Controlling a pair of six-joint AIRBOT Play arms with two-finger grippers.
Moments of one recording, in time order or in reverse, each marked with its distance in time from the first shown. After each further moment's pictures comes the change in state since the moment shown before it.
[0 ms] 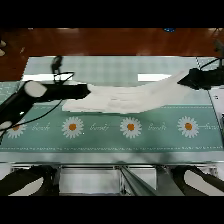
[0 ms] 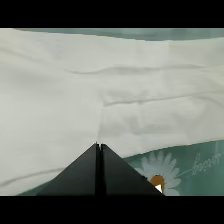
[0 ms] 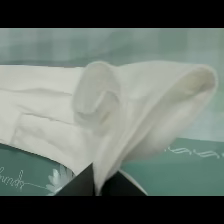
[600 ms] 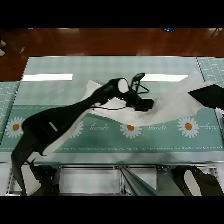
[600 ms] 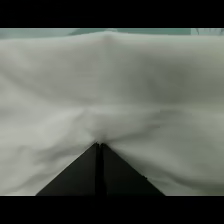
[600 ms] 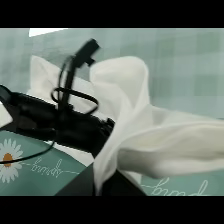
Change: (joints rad) left arm -0.465 -0.755 0.798 -0.013 -0.246 -0.225; right arm 0.000 0.519 -0.179 0.042 0.061 0.114
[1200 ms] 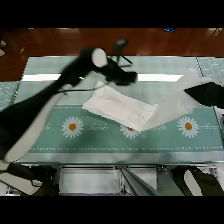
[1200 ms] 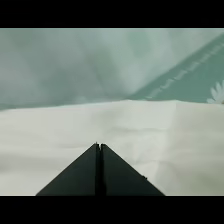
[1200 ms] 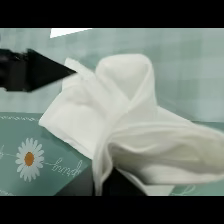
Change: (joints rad) left arm 0.240 0.326 -0.005 0.356 -0.127 -0.072; right arm 0.076 -0.050 -0.005 0.057 -0.050 0.023
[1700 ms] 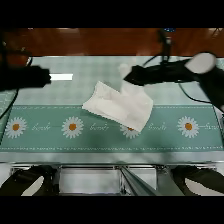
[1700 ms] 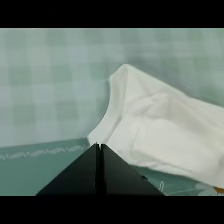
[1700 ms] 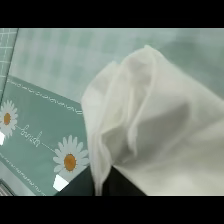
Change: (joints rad) left arm 0.355 0.876 -0.640 0.249 -0.045 -0.021; right arm 0.571 -0.628 0.285 0.048 -0.365 0.040
